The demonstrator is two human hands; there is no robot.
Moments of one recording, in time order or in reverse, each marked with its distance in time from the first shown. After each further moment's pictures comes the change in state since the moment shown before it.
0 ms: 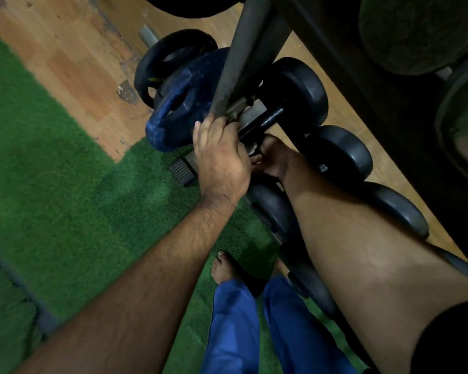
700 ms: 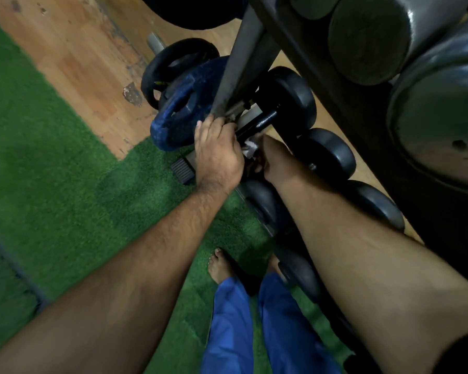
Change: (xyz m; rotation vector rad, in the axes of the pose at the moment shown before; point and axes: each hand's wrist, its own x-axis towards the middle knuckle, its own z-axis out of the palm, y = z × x) left_hand 0.003 0.003 -0.011 0.011 -0.146 -0.019; right_hand -0.050 0.008 0.027 -0.113 0.468 -0.239
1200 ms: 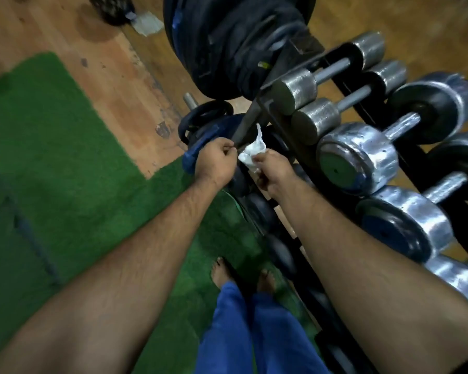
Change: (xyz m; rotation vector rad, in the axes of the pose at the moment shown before) left_hand -0.010 0.068 -0.172 -0.368 -0.125 -0.358; right_hand -0.201 -0.078 0.031 -0.093 -0.031 -0.149
